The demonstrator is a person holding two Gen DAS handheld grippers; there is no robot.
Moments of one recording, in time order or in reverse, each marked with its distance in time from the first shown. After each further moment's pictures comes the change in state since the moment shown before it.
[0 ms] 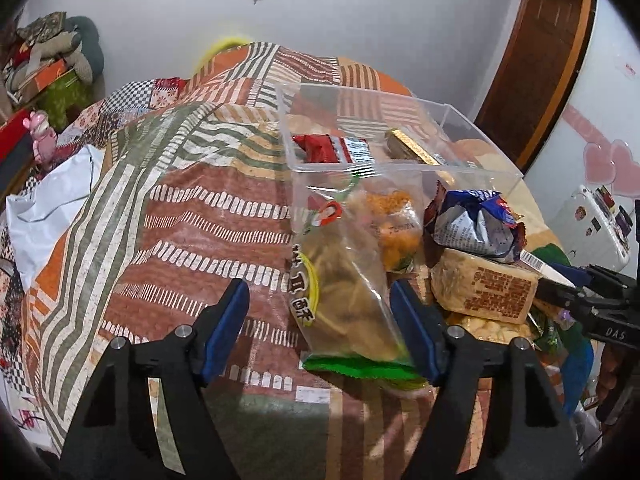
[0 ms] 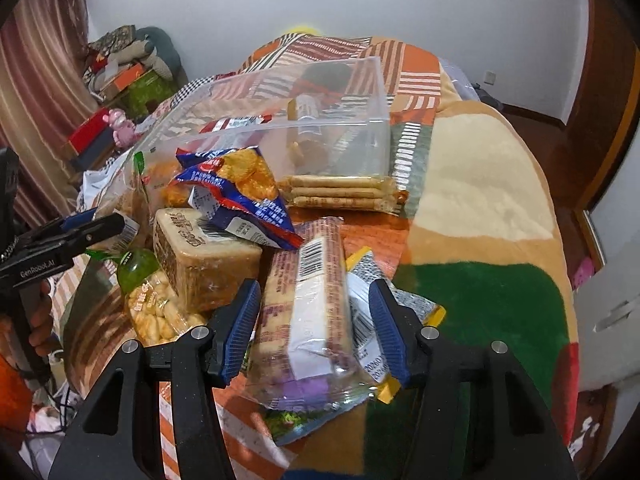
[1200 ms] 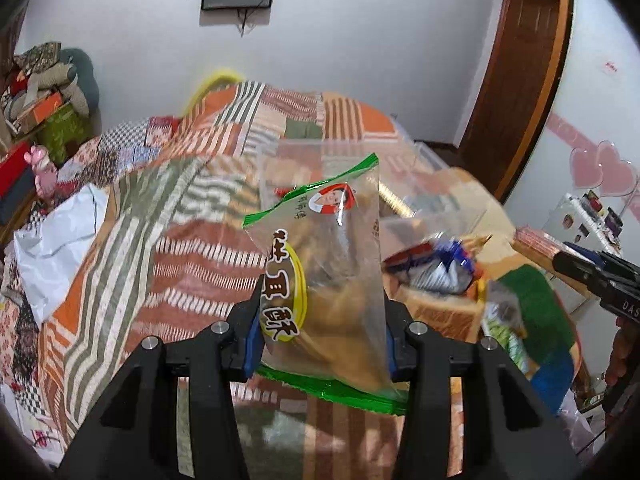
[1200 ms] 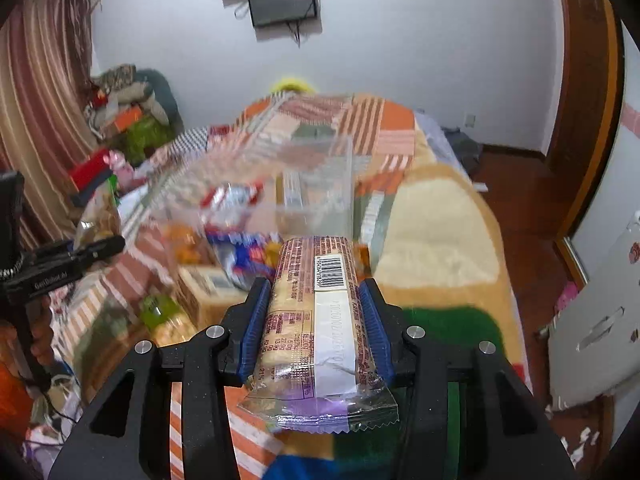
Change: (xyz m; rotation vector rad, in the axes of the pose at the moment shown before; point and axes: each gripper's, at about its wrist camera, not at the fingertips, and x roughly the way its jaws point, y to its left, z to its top) left arm -0.046 -0.028 0.029 0.064 -0.108 -0.012; right arm -0.063 -0.005 0.017 0.021 -0.207 -0.038
